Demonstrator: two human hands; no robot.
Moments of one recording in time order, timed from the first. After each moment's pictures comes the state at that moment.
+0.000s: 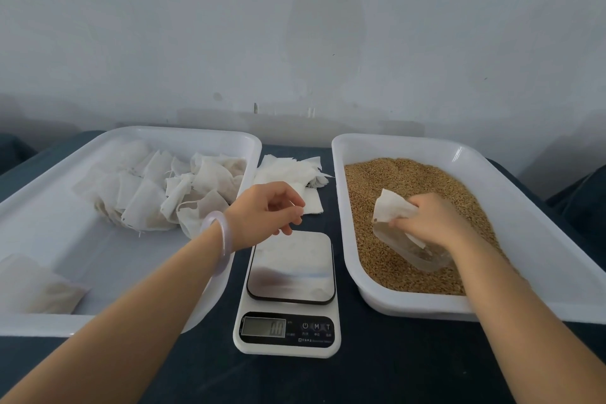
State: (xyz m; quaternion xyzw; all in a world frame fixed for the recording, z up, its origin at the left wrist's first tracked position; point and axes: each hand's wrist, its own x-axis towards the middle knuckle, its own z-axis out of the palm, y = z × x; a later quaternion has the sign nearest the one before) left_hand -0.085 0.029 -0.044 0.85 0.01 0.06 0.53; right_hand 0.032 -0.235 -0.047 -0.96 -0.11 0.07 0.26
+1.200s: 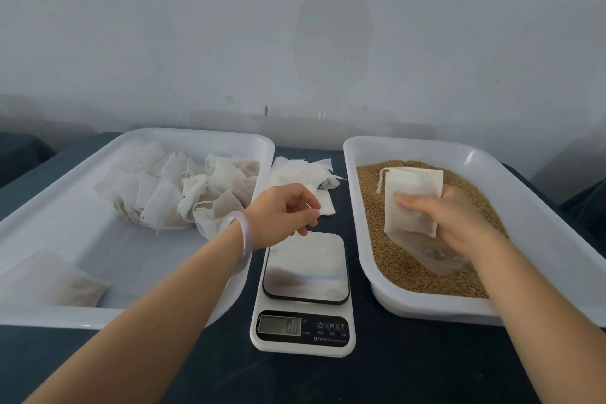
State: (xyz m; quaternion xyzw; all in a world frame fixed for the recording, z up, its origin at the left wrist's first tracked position) left_hand -0.086 0.029 -0.043 0.85 0.00 0.05 0.52; right_hand 0.015 -0.224 -0.027 -0.75 -0.06 0.12 0.65
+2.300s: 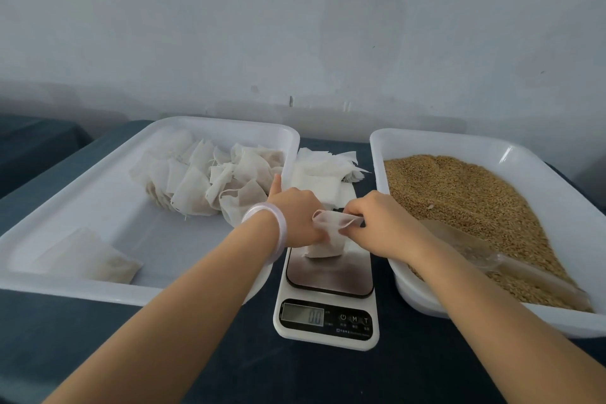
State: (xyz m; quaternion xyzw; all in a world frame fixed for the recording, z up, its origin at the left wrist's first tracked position) left_hand -0.088 0.028 -0.033 1.00 0.01 -0.04 0.05; right_hand -0.029 -0.129 -0.042 -0.89 -0.41 0.02 0.19
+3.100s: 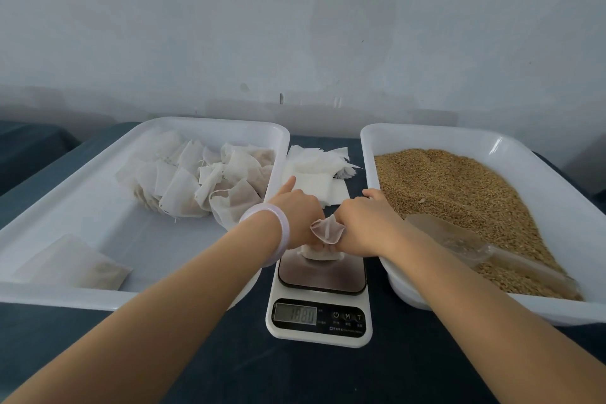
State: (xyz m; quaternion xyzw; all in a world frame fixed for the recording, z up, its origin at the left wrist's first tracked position) left_hand -0.078 0.012 -0.033 0.99 -0.05 -0.09 -0.09; right_hand -0.026 -0.116 -0.053 -0.91 -0.42 -0.01 -0.01
